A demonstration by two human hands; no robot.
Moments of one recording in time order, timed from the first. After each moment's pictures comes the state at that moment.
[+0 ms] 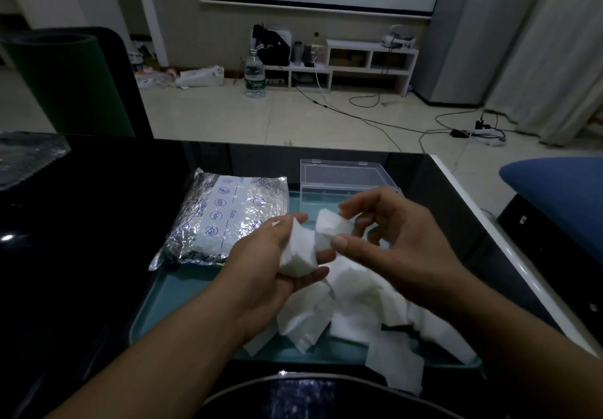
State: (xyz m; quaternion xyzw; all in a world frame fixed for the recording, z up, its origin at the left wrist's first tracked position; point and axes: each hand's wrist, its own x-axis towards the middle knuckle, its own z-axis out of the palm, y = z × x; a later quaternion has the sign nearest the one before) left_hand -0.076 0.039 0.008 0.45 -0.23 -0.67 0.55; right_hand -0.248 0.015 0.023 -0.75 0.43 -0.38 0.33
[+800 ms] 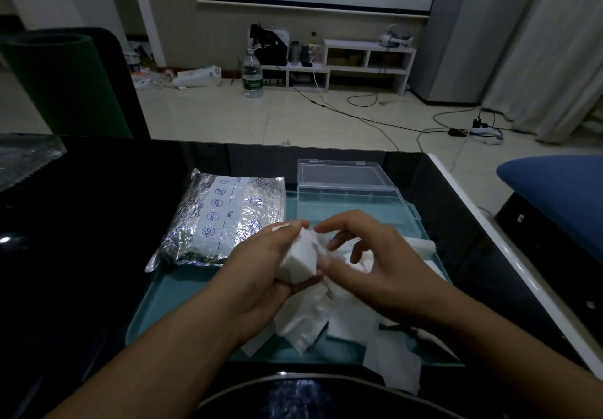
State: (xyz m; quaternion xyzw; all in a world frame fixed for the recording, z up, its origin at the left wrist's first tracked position) left_hand -0.077 0.042 0.010 0.43 -0.24 -0.69 0.53; right_hand -0.242 0.015 0.000 -0.80 0.42 -0.32 0.28
